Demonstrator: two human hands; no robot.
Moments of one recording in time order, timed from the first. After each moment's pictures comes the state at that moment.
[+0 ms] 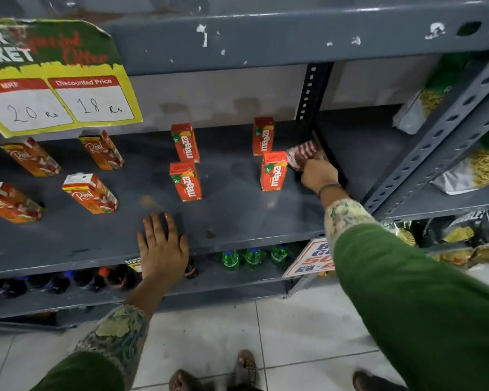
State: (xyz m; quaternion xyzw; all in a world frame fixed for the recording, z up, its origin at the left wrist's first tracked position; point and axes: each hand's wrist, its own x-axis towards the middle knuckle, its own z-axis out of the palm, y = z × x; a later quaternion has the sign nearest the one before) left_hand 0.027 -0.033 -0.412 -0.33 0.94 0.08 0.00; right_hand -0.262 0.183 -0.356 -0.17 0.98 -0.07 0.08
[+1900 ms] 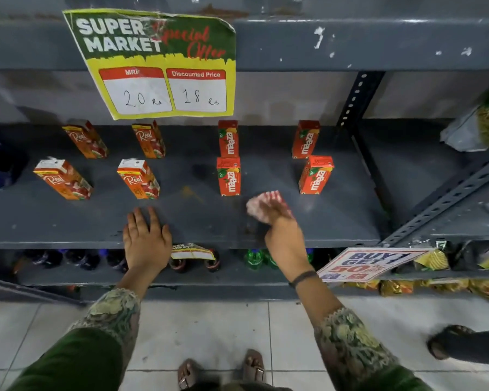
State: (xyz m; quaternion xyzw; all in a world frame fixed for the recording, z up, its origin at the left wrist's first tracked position) left_hand 0.079 -0.115 -0.413 -0.43 0.90 0.09 -0.03; right_hand -0.075 0.104 -0.382 -0.34 0.91 -0.22 0.02
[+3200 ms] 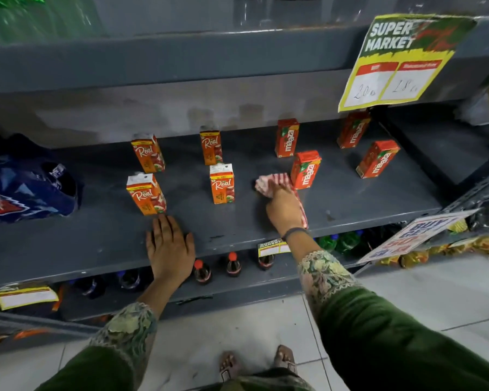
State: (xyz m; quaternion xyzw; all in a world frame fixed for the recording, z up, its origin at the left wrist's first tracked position) left_hand 0.164 -0.259 -0.406 -0.32 0.94 0.10 -0.02; right_hand 0.003 -0.085 -0.351 -0.14 0.95 -0.27 0.06
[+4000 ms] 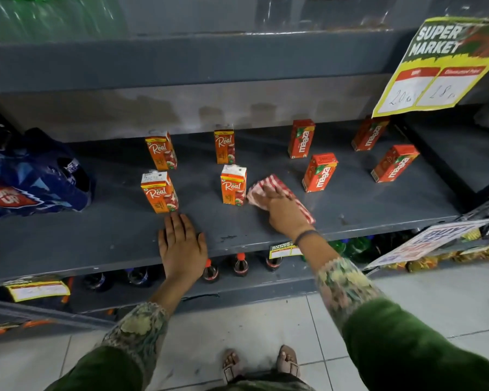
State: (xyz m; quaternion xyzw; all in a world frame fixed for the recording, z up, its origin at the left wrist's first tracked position) left_hand 0.163 -0.262 -0.412 -0.32 0.94 0.11 -0.02; right_hand 0.004 -0.100 -0.350 -0.37 0.92 -0.05 0.13
